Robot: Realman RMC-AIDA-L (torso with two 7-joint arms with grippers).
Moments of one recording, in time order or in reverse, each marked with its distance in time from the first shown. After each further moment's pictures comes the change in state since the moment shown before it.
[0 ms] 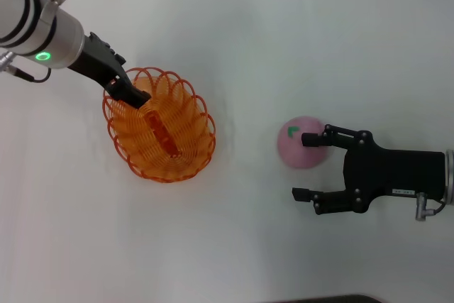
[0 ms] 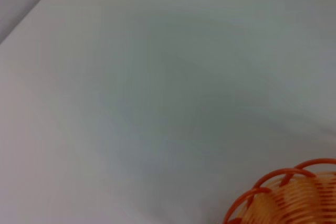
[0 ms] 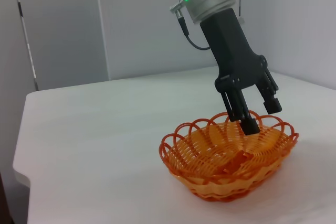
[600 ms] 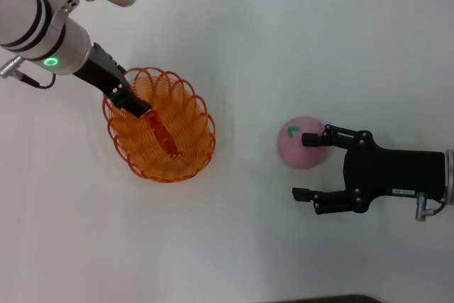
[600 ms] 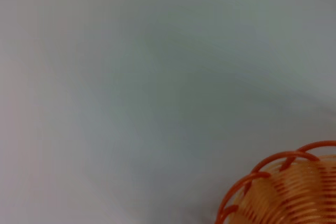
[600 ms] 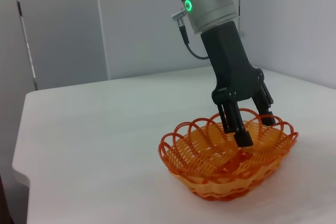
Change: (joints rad) left arm -0.057 0.006 -0.006 -0.118 0.019 -0.029 -0.009; right arm 0.000 0.000 0.000 0.000 0.000 0.002 0.000
